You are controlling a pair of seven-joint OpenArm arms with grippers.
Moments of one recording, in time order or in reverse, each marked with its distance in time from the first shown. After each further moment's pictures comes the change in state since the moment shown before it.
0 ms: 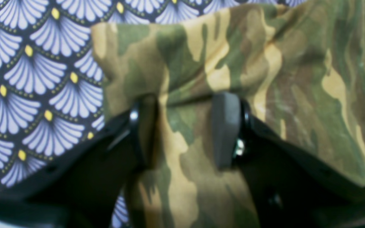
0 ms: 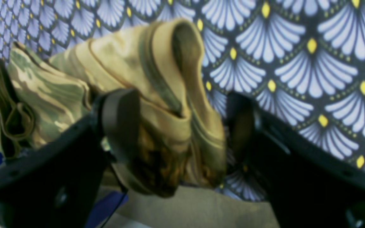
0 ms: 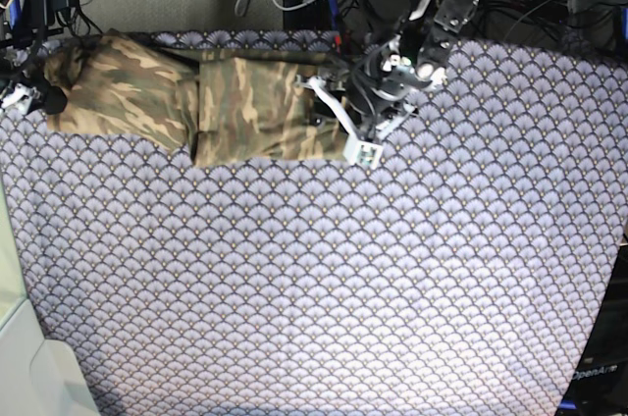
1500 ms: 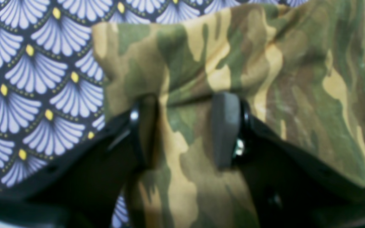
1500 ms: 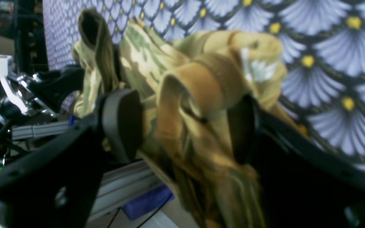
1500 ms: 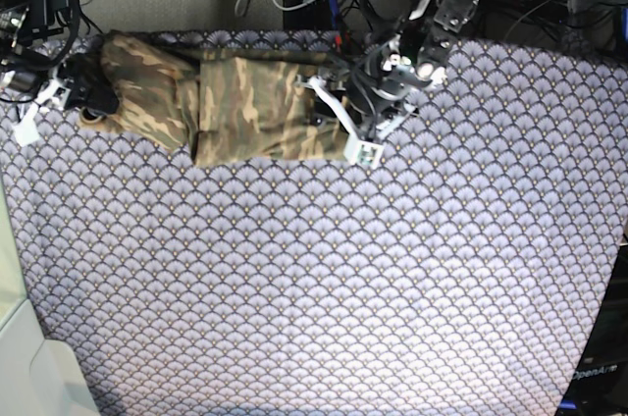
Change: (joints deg) left arm 0.1 0.0 -0.1 -0.1 0.2 0.2 -0.2; right arm -3.9 -6.1 -7.0 8.8 22.3 0.0 -7.5
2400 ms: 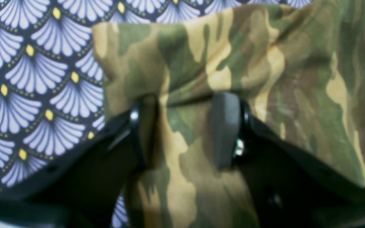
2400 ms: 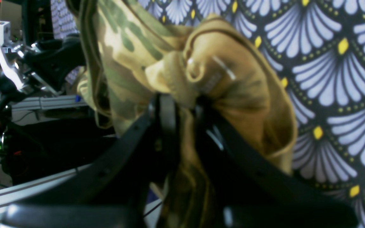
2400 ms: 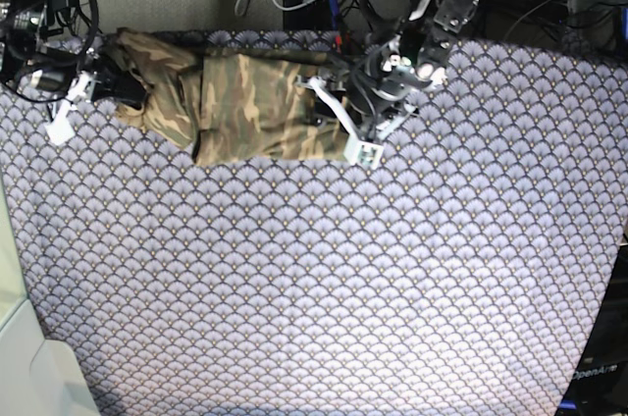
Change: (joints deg) left arm -0.1 0.1 0.0 0.1 0.0 0.0 0.2; right arm -0.9 0.2 -10.8 0.1 1.2 0.0 3.4
